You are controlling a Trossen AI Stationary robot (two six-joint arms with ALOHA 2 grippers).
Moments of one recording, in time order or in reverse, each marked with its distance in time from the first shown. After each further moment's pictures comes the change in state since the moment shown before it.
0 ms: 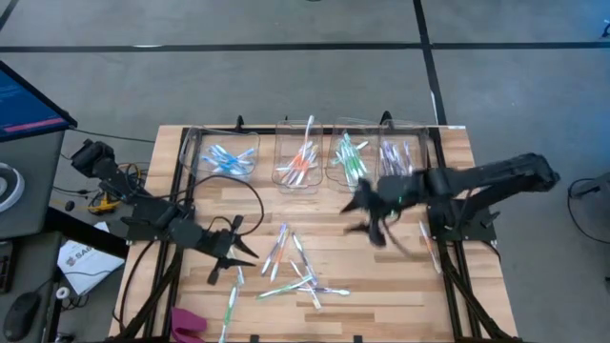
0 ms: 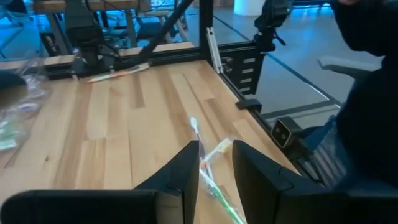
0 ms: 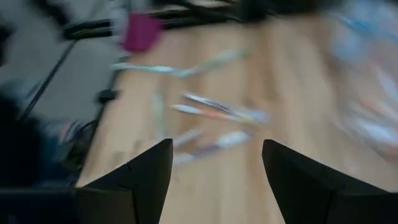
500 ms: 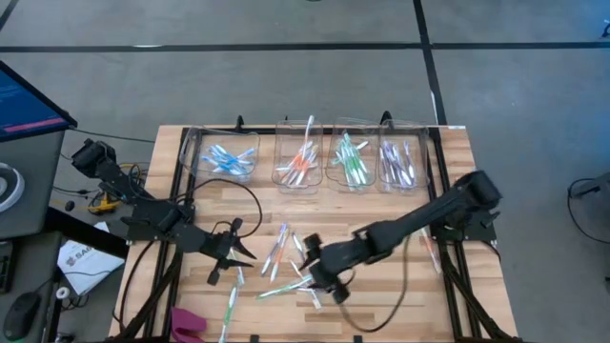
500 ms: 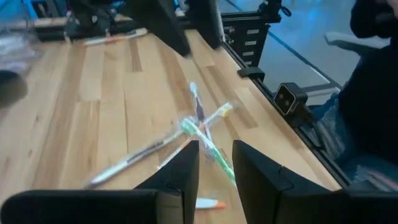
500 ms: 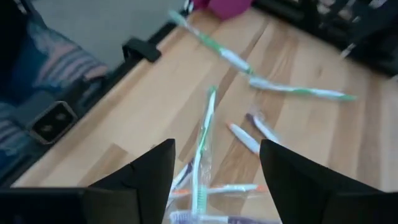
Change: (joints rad) left arm -0.014 0.001 -0.098 0.007 -0.001 -0.062; right arm 0.249 0.587 0.225 0.286 0.068 -0.363
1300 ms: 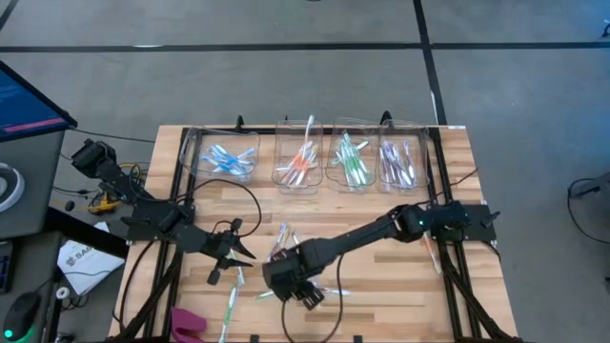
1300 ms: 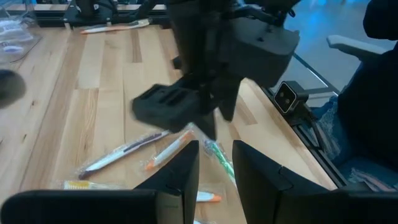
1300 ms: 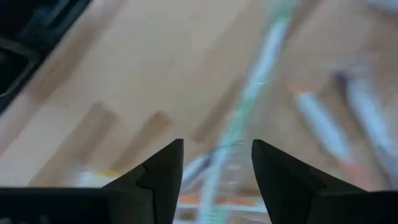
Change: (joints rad) left arm 0.000 0.000 -0.022 0.009 0.000 -0.061; right arm -0.063 0.688 0.968 -0.848 -0.185 -0.140
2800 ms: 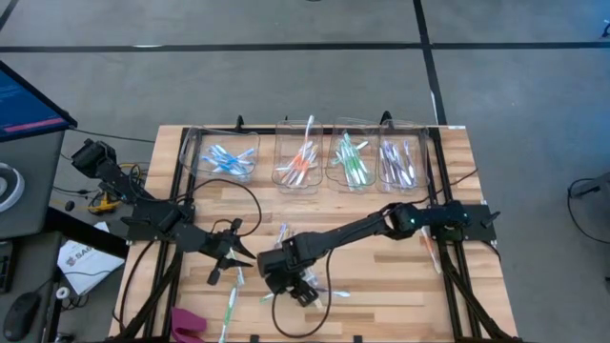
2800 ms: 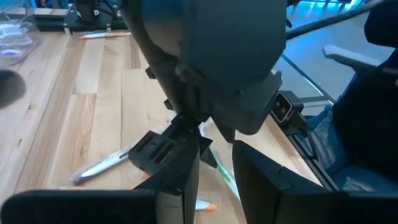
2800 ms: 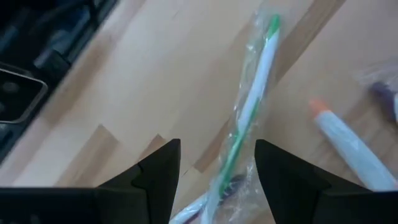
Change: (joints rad) left arm 0.000 -0.002 0.001 0.025 0.001 -0.016; right arm -0.058 0.065 -0.001 0.086 -0.203 0.027
